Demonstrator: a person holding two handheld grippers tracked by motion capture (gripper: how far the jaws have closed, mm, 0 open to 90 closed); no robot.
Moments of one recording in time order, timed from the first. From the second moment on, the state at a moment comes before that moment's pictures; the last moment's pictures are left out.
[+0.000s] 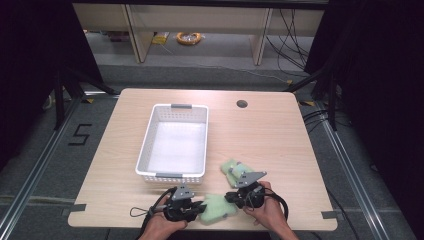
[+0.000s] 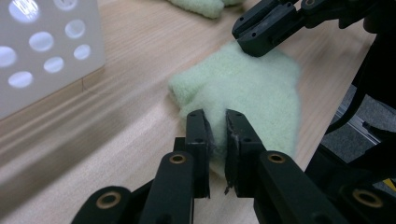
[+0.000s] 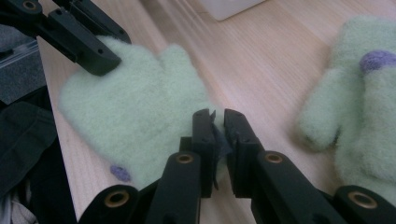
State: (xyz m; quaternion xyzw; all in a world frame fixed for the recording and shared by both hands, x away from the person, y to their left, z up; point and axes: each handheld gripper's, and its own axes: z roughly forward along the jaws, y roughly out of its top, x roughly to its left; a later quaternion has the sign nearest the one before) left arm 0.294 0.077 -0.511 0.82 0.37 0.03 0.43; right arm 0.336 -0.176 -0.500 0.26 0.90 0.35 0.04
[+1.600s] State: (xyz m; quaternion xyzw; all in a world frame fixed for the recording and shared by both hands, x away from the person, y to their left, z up) left arm 0.296 0.061 -0.487 0.82 0.35 0.03 0.44; right arm 0.340 -0.224 -0.468 0.33 0.86 0.37 0.13
